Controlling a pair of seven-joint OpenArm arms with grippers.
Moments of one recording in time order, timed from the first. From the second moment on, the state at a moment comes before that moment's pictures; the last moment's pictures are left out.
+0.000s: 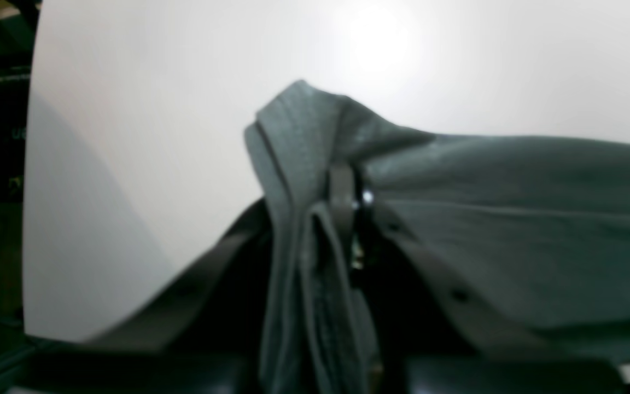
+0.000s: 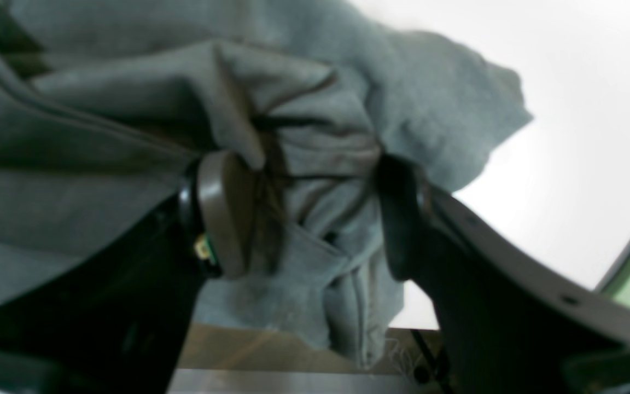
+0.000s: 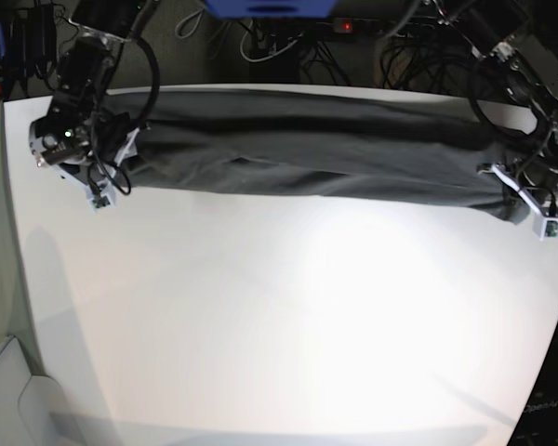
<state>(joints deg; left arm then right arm) 0.2 -6.0 -43.7 104.6 -12.6 -40.5 66.6 -5.0 -2.8 25.4 100.0 -8.5 39.5 -73.1</state>
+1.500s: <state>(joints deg) 3.3 6.9 -15.9 112.3 -5.1 -11.8 66.5 0.4 -1.2 21.1 93.0 -6.8 39.5 -71.7</state>
